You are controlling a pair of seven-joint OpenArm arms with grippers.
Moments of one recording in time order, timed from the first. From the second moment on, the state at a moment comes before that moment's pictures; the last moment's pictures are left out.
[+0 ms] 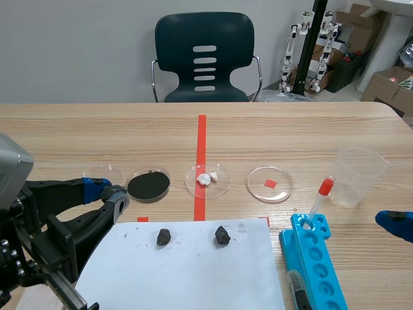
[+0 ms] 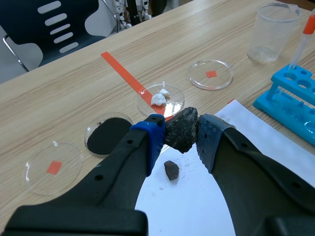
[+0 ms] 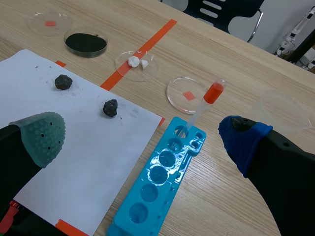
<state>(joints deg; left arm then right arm) 43.4 -25.0 1.2 116.7 -4.9 -21.7 -10.9 -67.5 22.9 2.1 120.8 -5.9 4.1 24.9</state>
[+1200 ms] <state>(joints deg) 43.4 -25.0 1.2 116.7 -4.8 -21.7 -6.7 -67.5 22.9 2.1 120.8 -5.9 4.1 24.9</state>
